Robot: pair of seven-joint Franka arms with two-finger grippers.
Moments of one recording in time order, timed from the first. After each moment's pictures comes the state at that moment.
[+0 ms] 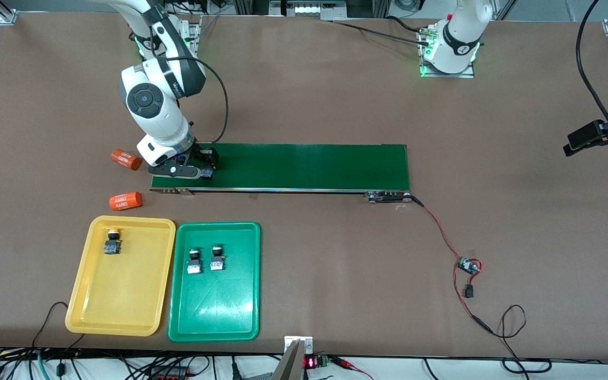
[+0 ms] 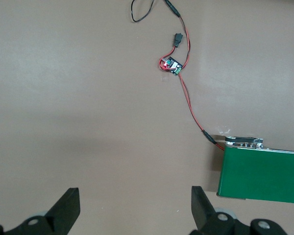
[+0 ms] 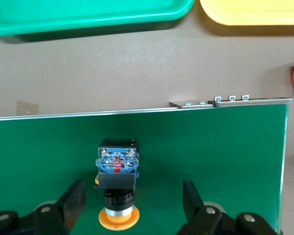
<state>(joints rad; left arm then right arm) 0.11 0.10 -0.04 -1.48 -0.01 1.57 -0.06 0.25 0.21 0.16 -2.22 -0.08 2.41 0.53</state>
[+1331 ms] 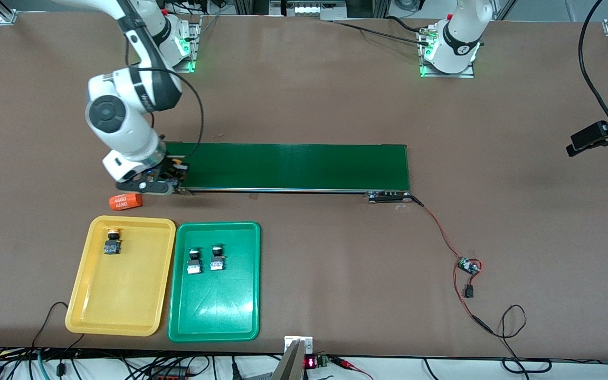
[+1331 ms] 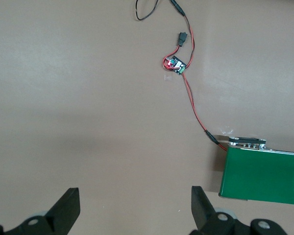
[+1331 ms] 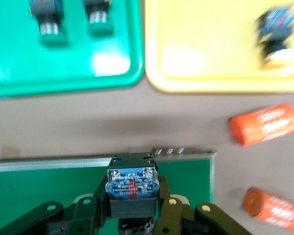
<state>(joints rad) 0.12 0.10 -0.04 -1.49 -0.01 1.57 -0.06 0.13 0.22 0.14 -2.04 -0.10 2.28 0.39</state>
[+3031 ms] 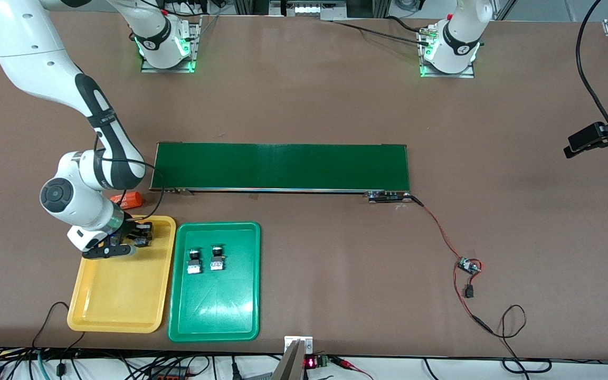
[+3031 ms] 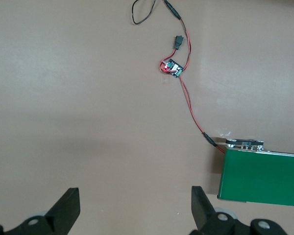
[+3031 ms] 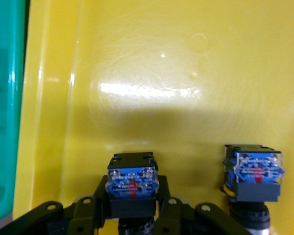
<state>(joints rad) 0.12 0.10 -0.05 -1.49 -0.01 1.59 -0.06 -0.08 0.71 0.14 -1.69 -0.10 2.47 0.00</state>
